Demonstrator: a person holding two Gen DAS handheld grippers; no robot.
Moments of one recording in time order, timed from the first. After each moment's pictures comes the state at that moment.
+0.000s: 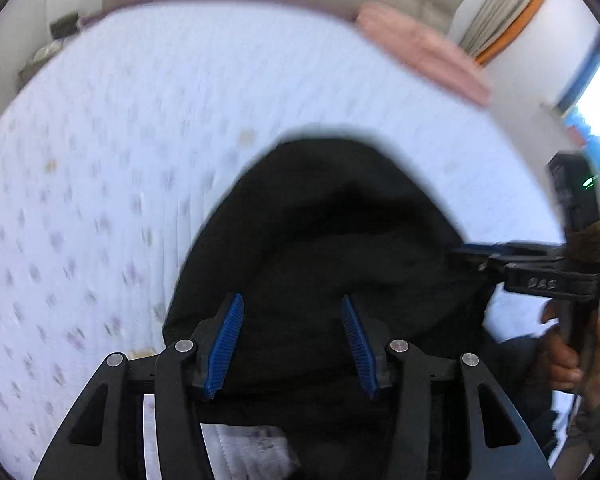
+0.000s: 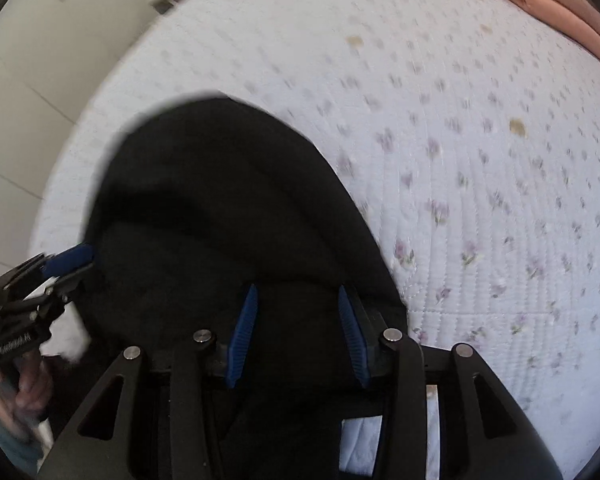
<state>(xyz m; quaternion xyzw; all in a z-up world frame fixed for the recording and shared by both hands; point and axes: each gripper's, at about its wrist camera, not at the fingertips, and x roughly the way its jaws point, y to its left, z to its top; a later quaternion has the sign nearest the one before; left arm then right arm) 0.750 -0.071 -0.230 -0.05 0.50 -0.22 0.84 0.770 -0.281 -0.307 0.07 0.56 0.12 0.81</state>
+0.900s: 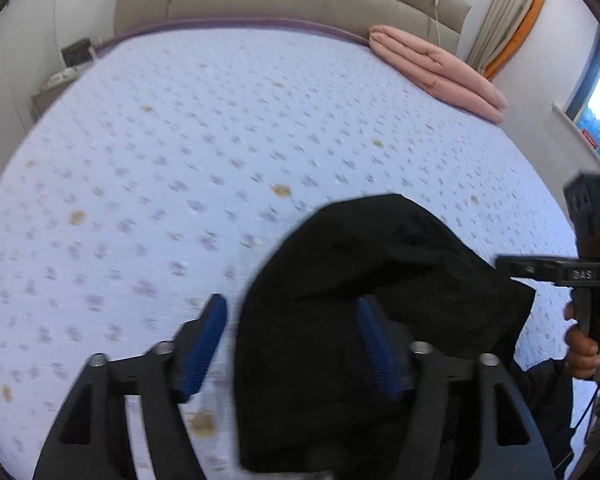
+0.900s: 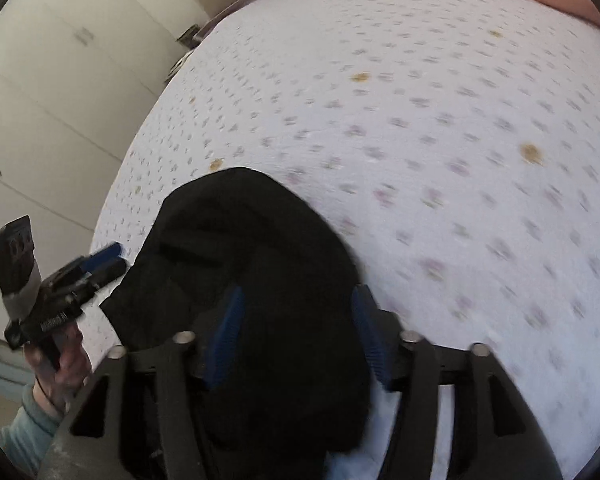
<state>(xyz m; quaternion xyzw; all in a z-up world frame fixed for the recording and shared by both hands) 0.787 -0.063 -0.227 -0.01 0.49 -0.17 0.86 0.782 -0.355 -0.308 0.16 0.54 0.17 0.81</state>
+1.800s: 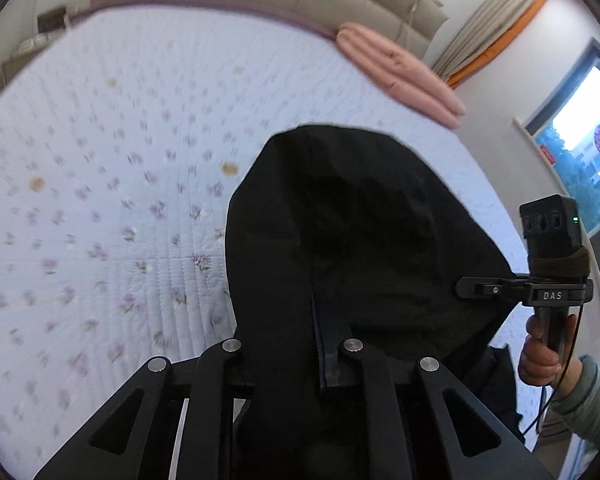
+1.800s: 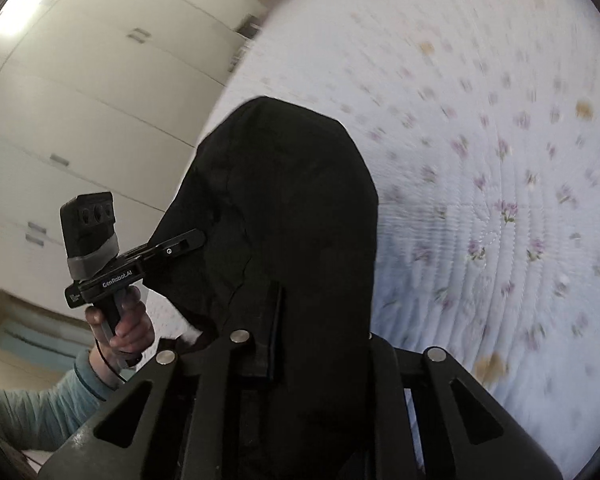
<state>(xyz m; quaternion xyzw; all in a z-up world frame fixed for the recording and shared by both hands) 0.744 -0.059 -0.200 -0.09 0.50 -0.26 0.82 0.733 -0.320 -0.296 0.20 0.52 0.30 0.77</state>
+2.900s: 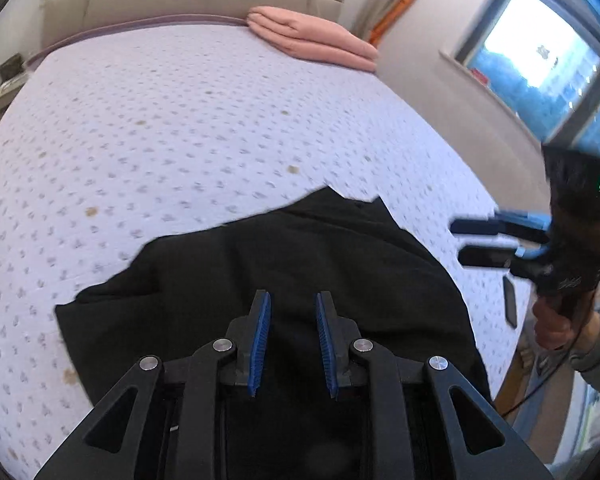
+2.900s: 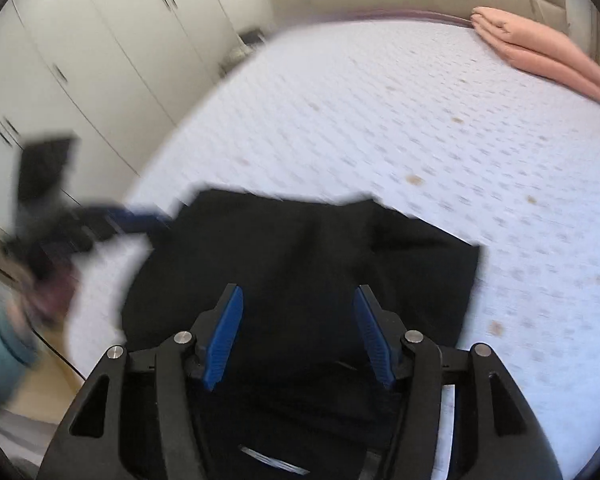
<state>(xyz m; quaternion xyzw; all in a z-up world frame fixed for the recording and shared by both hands) 0.499 -0.117 -0.102 0.00 0.51 -0.33 0.79 0.409 -0.305 -0.174 0.06 0.48 0.20 0.85</state>
